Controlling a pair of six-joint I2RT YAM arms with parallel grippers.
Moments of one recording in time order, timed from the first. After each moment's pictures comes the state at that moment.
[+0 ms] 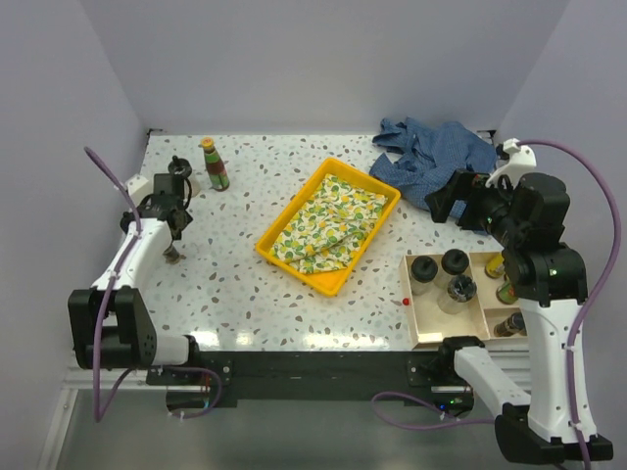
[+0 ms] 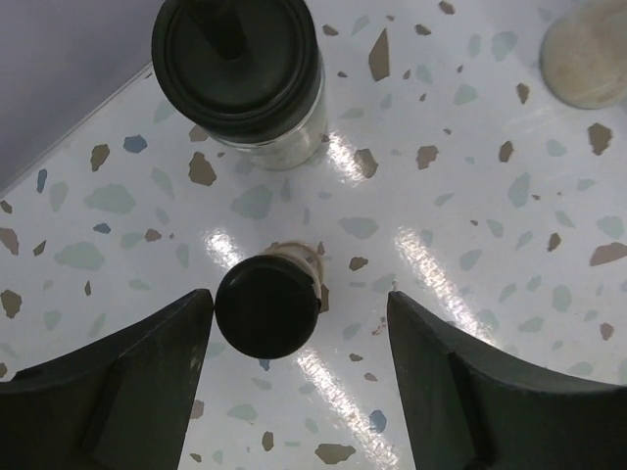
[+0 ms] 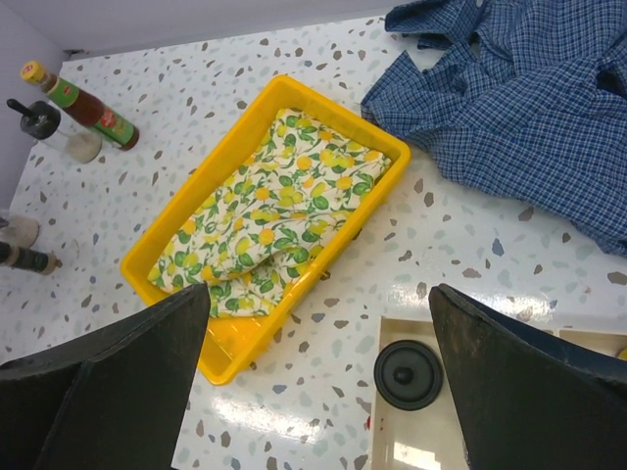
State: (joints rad) left arm 0.04 1.36 0.97 -0.60 -0.61 -0.70; right arm 0.05 0.88 1.36 -0.85 -0.18 0.27
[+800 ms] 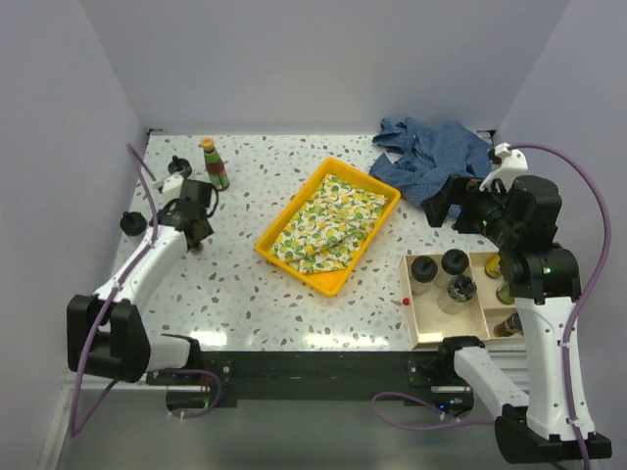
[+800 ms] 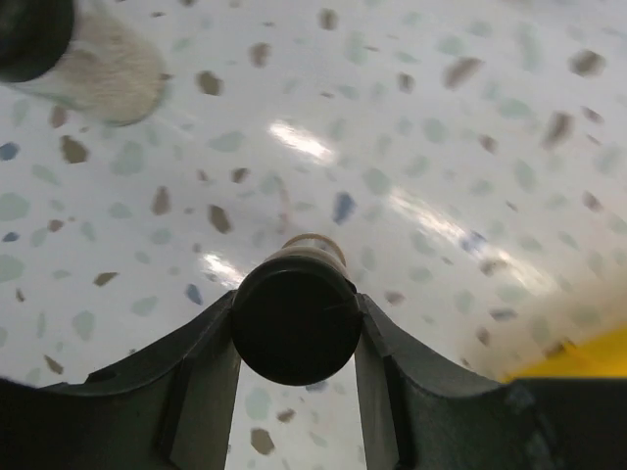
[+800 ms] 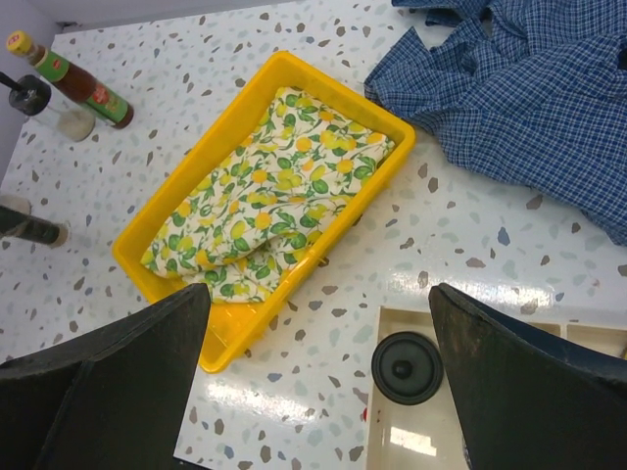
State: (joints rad) left arm -0.16 1.31 0.94 -0.63 -0.56 -0.60; right arm 0.05 0.87 1.30 -0.83 -0.21 0.25
